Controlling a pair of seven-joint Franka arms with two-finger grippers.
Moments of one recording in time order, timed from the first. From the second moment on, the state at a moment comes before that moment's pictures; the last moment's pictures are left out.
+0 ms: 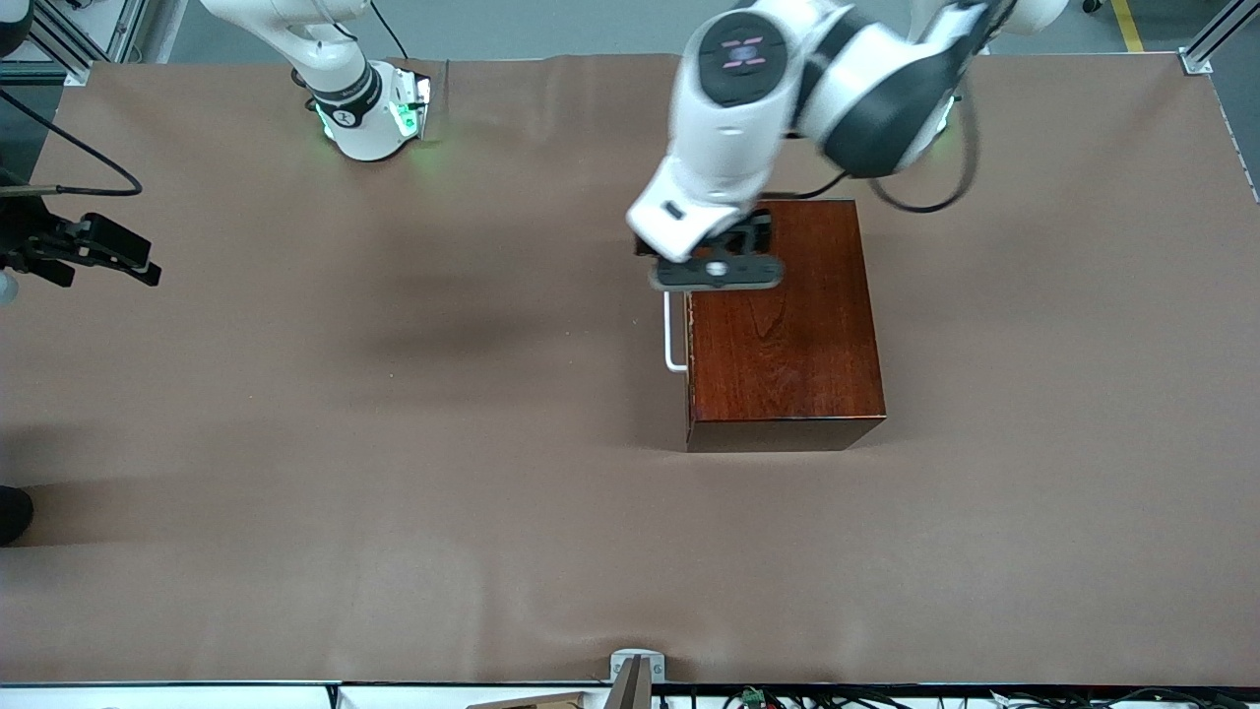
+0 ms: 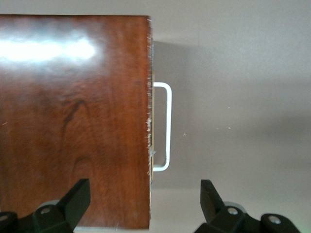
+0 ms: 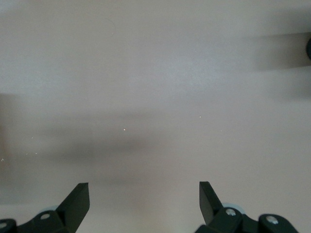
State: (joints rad) left arm -0.65 0.42 -0.15 -1.31 0.03 1.66 -0.76; right arm 0.00 0.04 -0.03 -1.51 0.03 1.53 -0.01
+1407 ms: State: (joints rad) left arm -0.77 0.72 -0.14 -1.29 0.17 1.84 -0.89; right arm 0.01 0.11 -0.03 -1.50 0.04 1.53 -0.01
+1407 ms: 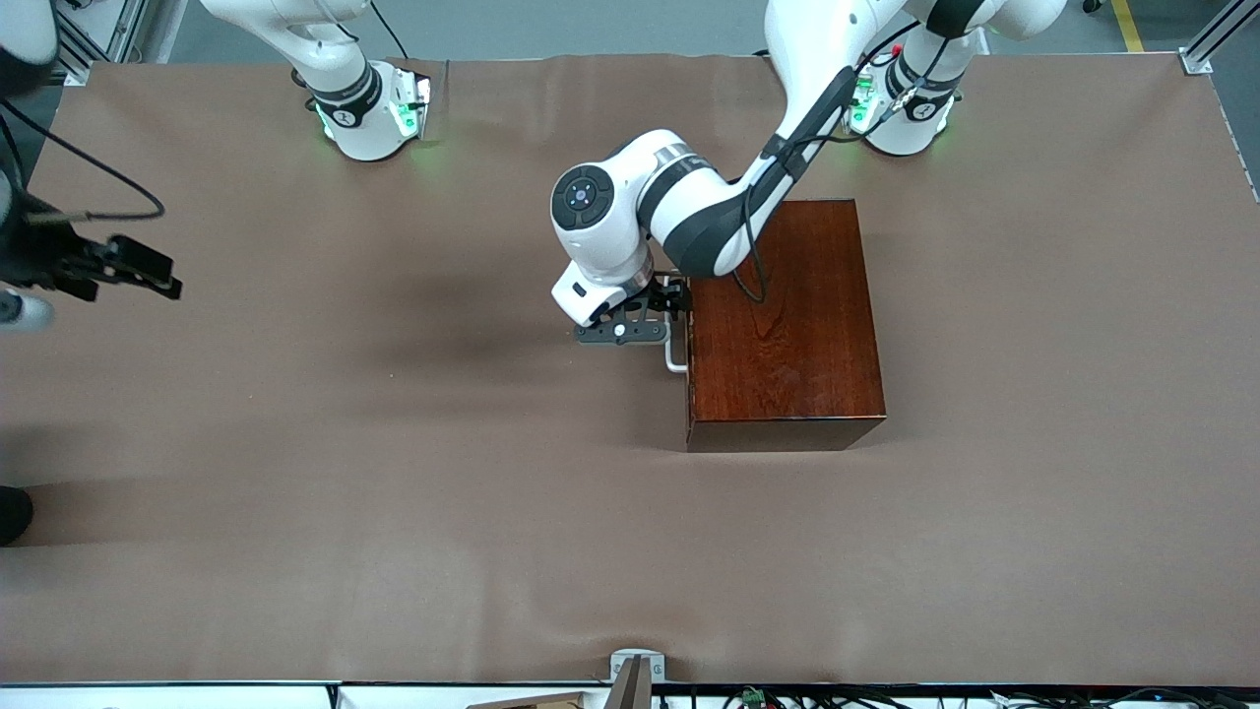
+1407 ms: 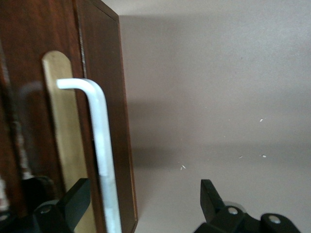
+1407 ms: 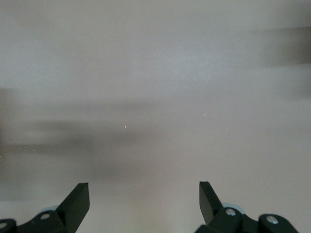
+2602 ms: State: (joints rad) left arm -0.81 0.76 -0.14 -1.29 0.17 2.07 -1.03; right arm 0.01 0.15 -0.03 -1.51 0.08 1.59 -0.24
